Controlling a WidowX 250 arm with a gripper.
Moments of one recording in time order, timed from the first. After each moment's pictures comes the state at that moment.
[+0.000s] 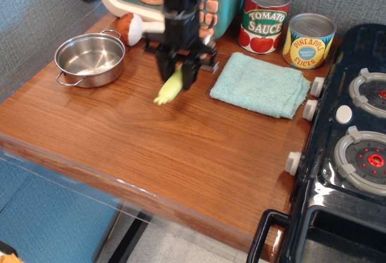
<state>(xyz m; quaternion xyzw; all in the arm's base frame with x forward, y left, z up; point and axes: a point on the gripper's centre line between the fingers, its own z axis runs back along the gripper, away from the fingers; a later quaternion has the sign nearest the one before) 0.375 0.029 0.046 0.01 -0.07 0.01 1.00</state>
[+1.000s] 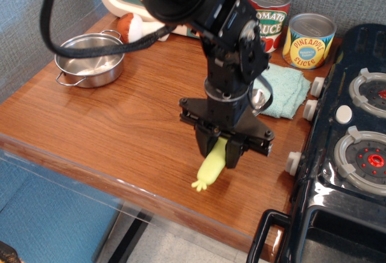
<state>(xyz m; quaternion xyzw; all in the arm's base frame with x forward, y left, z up) 0.283 -0.068 0.031 0.00 -0.09 -0.02 1.00</state>
